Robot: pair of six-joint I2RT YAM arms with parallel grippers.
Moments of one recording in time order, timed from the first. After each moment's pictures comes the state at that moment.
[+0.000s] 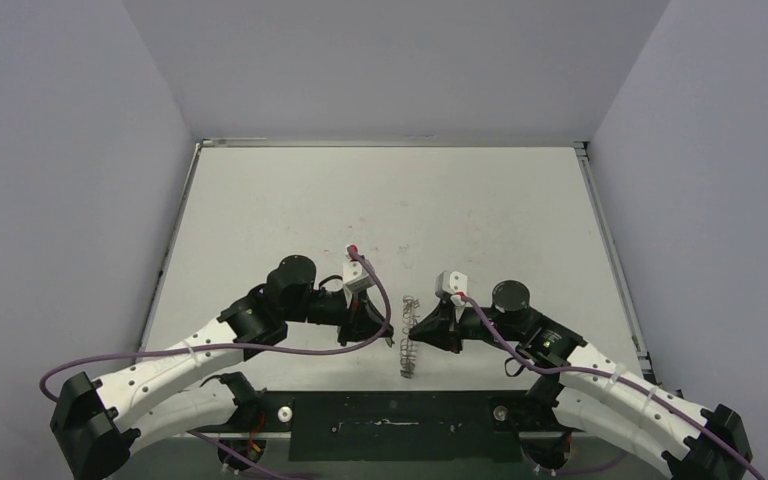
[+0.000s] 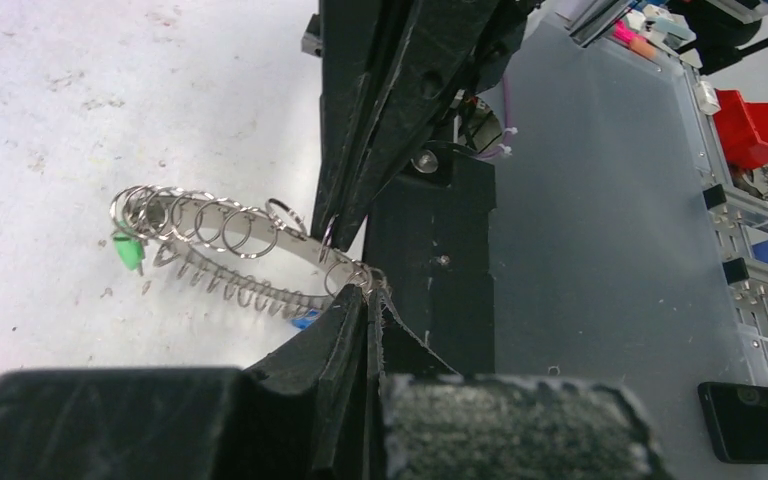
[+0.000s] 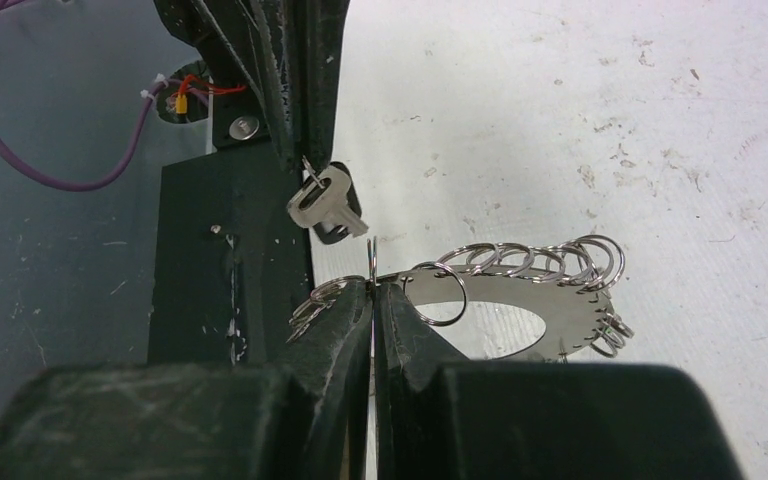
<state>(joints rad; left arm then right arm) -0.86 0.93 0.64 -0.02 0.67 -0.22 0.80 0.72 0.41 0.03 -0.64 0.02</state>
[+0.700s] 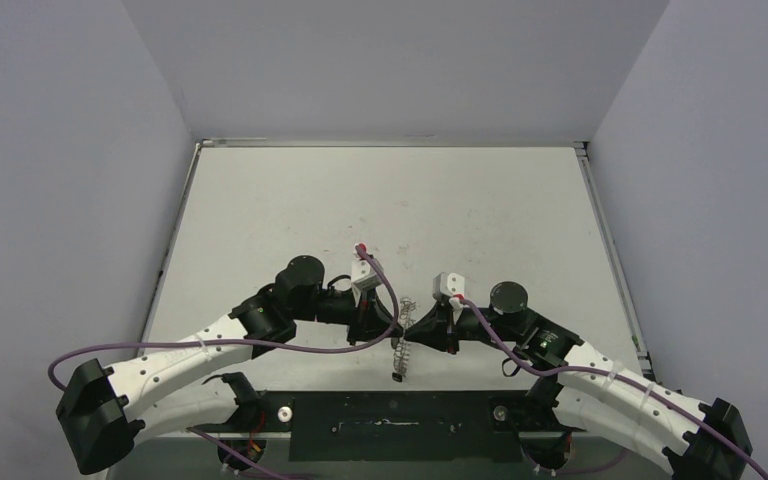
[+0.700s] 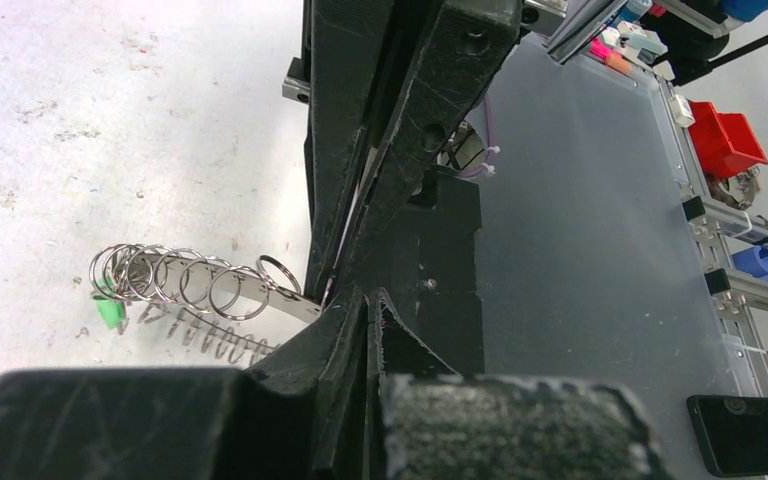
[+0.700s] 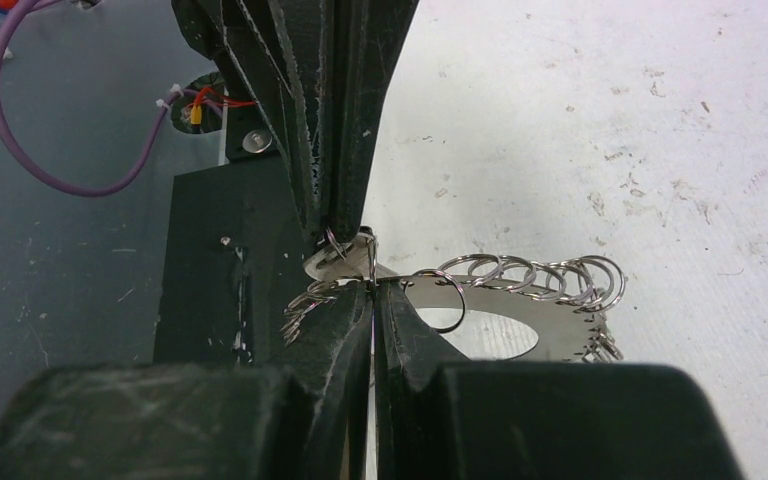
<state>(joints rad) -0.91 1.00 0.64 0.10 0.68 -0.28 0.83 0.75 0.41 0.10 -0.64 0.02</state>
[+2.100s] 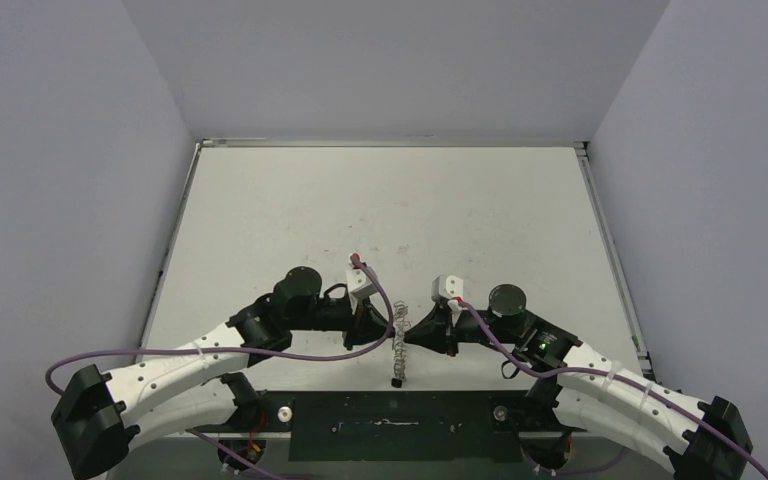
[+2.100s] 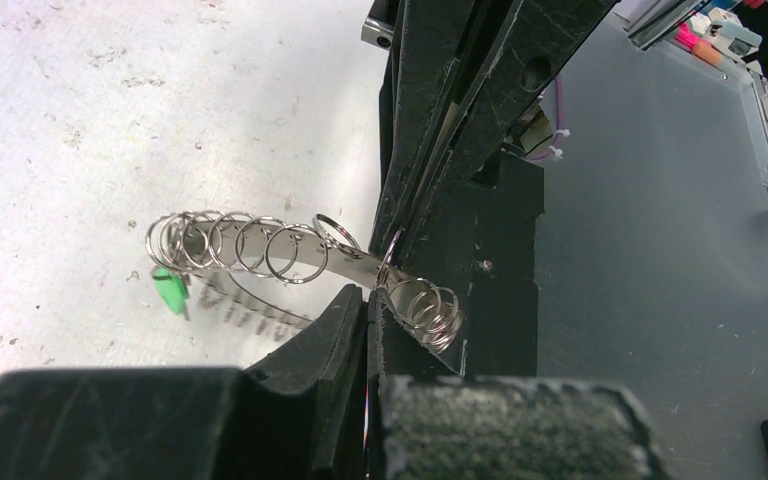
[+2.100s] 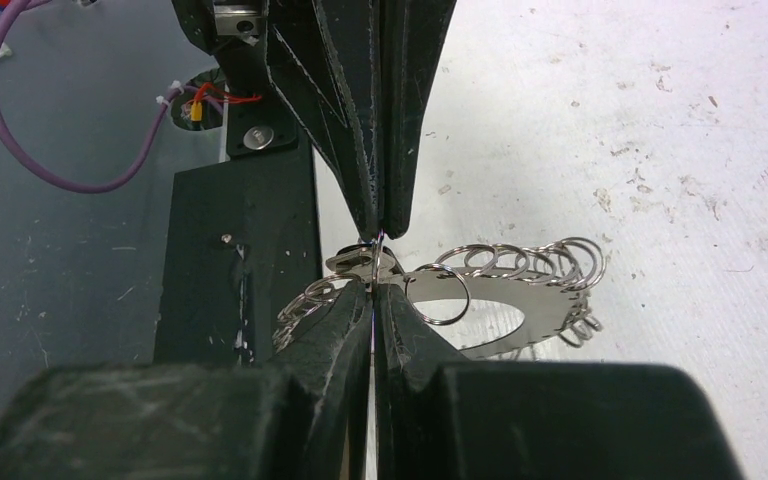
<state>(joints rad) -0.91 0.95 0.55 0.09 0.55 -0.23 0.85 0.74 0.39 0.11 -0.62 0.03</state>
